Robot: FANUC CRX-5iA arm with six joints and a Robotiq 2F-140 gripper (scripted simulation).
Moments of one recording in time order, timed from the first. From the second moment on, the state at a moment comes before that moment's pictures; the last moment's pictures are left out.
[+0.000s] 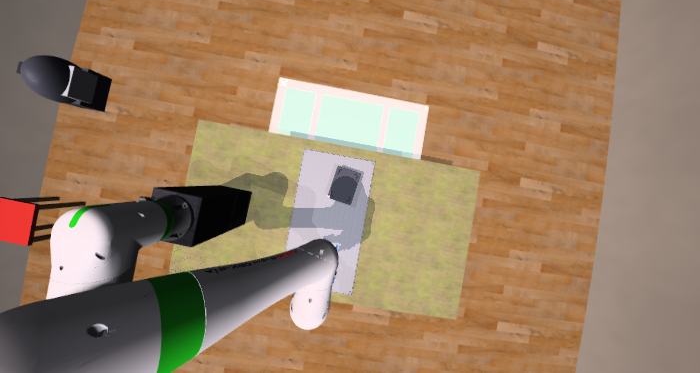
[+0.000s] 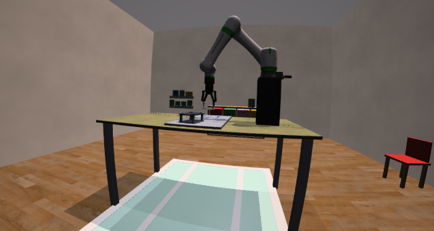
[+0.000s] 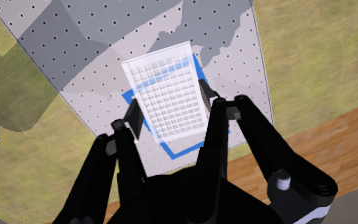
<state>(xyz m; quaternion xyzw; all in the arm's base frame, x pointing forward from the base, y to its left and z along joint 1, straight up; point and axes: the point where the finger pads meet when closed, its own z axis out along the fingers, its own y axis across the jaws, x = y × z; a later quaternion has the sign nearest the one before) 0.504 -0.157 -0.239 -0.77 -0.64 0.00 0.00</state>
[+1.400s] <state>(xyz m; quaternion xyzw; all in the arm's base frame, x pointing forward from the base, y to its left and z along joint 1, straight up) 0.524 -0.034 -0.220 -0.77 -0.64 0.00 0.00</state>
